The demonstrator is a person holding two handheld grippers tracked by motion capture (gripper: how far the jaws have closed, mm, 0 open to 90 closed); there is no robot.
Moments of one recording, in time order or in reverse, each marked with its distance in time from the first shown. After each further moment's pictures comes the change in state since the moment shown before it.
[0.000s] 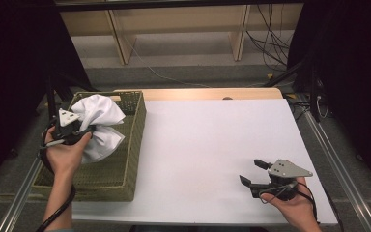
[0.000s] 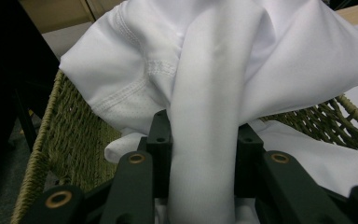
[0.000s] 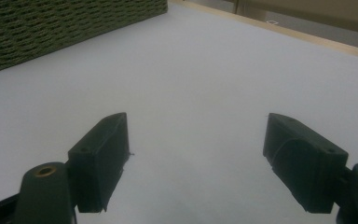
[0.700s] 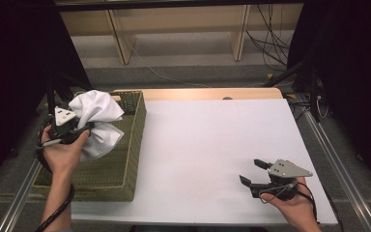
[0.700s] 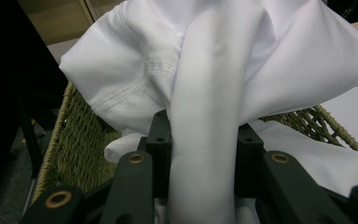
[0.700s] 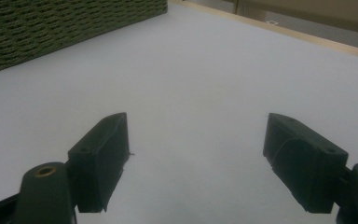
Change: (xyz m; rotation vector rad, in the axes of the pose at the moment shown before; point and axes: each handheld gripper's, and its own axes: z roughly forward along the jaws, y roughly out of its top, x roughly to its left) left arm -0.001 0.008 -0.011 -0.051 0.004 -0.006; right arm 0.000 0.000 0.000 -0.001 -0.001 -0.002
